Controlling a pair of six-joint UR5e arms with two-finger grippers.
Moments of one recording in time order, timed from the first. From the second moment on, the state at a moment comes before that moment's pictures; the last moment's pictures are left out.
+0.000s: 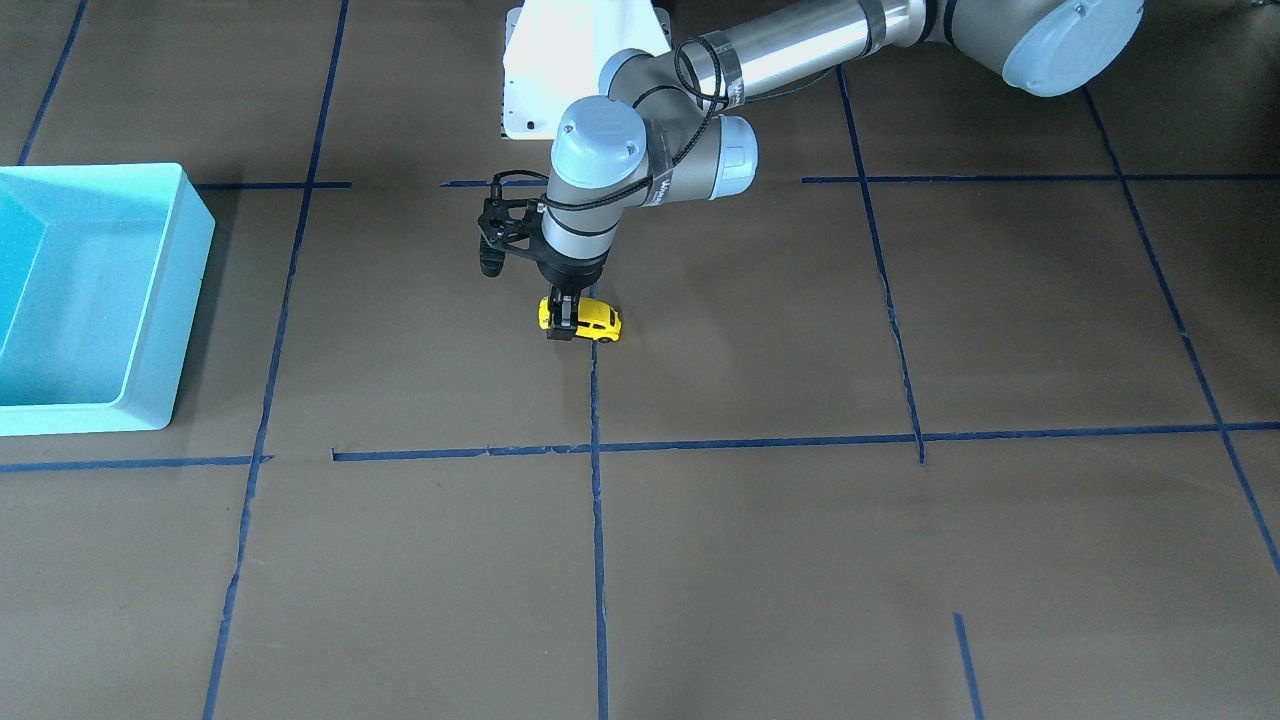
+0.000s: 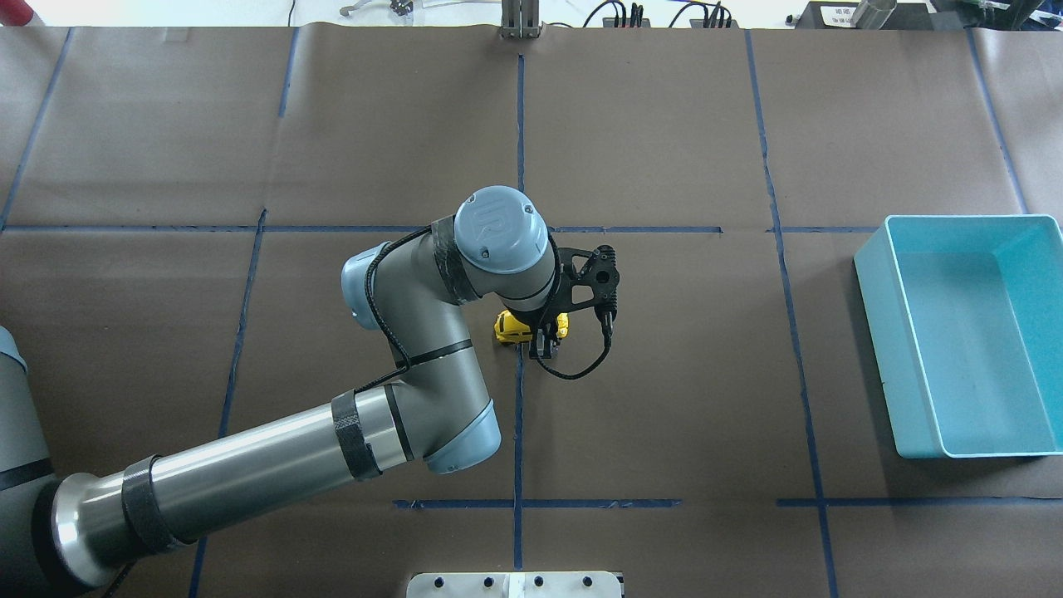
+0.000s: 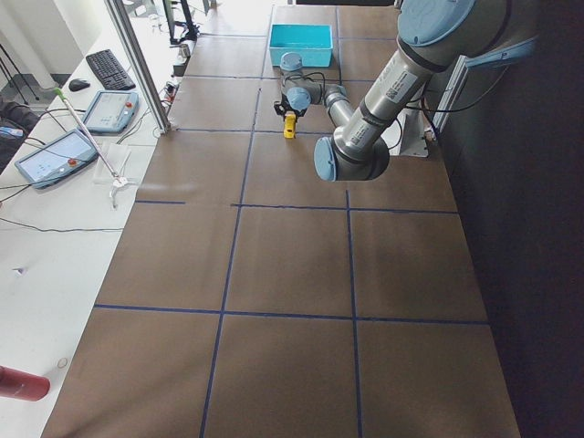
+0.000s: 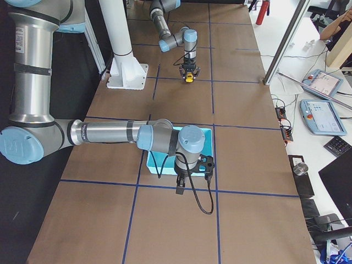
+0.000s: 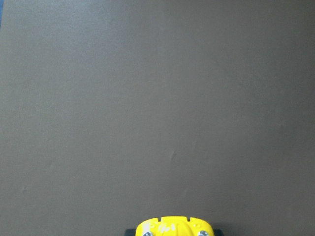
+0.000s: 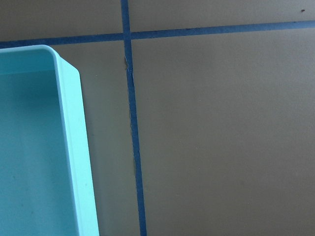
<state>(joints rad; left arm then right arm) -0.47 -2.49 -1.29 -1.89 -1.91 0.29 1.59 -1.70 1.77 -1.77 2.29 -0.01</state>
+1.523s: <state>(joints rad) -0.48 -2.45 -1.30 -1.89 -1.92 0.29 1.59 -1.70 1.77 -1.77 2.29 -0.01</state>
